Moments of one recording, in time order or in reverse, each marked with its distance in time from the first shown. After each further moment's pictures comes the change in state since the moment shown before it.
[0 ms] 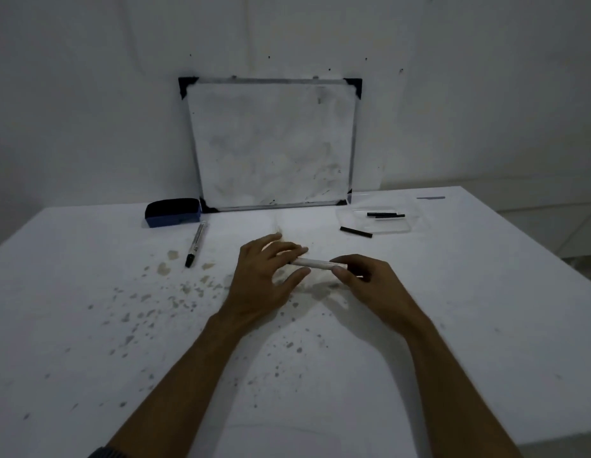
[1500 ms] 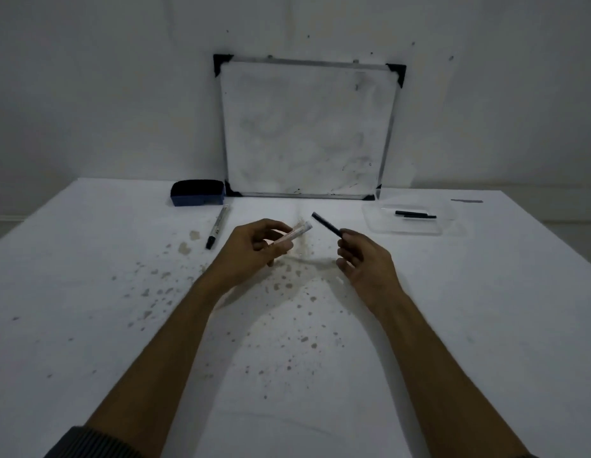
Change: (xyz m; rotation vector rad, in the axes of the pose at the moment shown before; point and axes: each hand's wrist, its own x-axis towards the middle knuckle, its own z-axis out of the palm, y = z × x) left_hand 0.012 -0.015 -0.056 -0.701 -0.160 -0.631; right_hand 0.054 -0.009 0.045 0.982 0.152 0.366
